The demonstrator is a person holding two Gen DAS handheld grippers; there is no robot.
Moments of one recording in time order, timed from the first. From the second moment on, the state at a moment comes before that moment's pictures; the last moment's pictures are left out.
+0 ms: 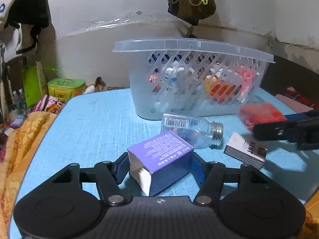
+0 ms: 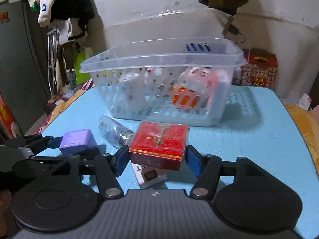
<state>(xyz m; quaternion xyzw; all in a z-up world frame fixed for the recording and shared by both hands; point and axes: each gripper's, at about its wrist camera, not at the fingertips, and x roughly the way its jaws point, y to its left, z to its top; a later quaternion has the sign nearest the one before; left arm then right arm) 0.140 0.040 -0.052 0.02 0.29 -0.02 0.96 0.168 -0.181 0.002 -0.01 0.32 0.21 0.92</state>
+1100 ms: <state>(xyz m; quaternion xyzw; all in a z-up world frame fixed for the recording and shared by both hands) 0.102 0.001 -0.003 0.04 0.18 -0.06 0.98 0.137 -0.260 0.027 0.04 0.24 0.23 0.94</state>
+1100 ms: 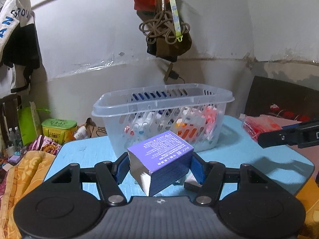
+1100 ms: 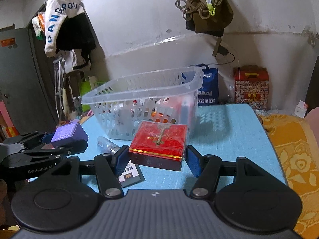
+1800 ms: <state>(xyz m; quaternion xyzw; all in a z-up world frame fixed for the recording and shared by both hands) 0.207 0.027 0.102 -0.05 0.16 -0.05 0.98 0.237 -0.206 0.105 -0.02 0.17 0.23 0.96</state>
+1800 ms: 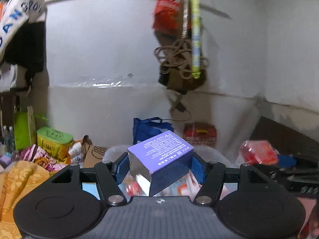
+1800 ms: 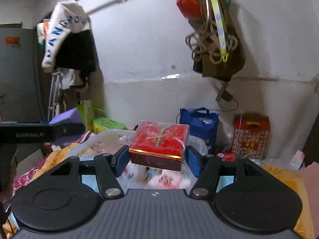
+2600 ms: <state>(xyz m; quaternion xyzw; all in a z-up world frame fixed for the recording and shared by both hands) 0.181 0.034 0.001 -0.03 0.24 -0.06 0.97 0.181 -0.212 0.017 0.03 0.28 0.24 0.93</state>
